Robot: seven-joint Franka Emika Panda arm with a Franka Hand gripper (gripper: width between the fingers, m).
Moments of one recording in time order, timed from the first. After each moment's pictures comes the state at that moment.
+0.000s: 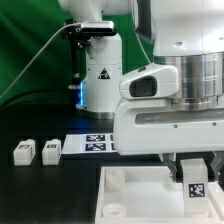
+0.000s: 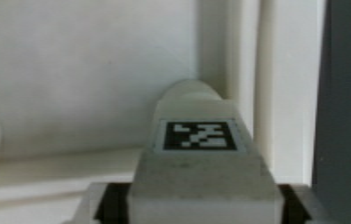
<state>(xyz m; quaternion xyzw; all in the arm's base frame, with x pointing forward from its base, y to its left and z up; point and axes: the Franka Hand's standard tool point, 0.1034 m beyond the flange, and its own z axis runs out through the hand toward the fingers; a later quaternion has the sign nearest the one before) 0.626 0.102 0.074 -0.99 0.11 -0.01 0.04</state>
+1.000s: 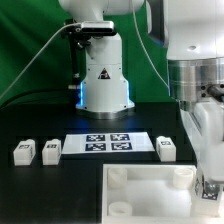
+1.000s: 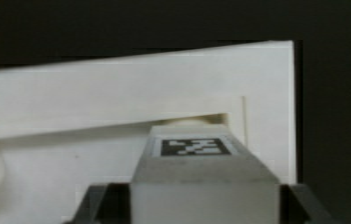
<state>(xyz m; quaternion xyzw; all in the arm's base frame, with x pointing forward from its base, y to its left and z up) 0.623 0.121 0.070 -0.64 0.77 0.02 0.04</state>
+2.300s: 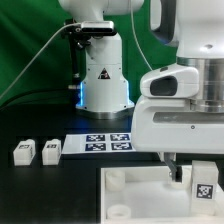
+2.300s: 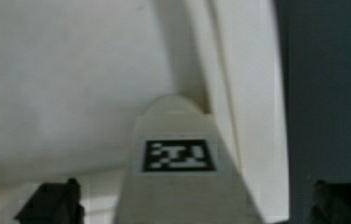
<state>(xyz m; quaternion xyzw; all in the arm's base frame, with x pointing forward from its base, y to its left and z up) 0.621 0.119 0.068 -1.00 0.03 -0.01 0.00</state>
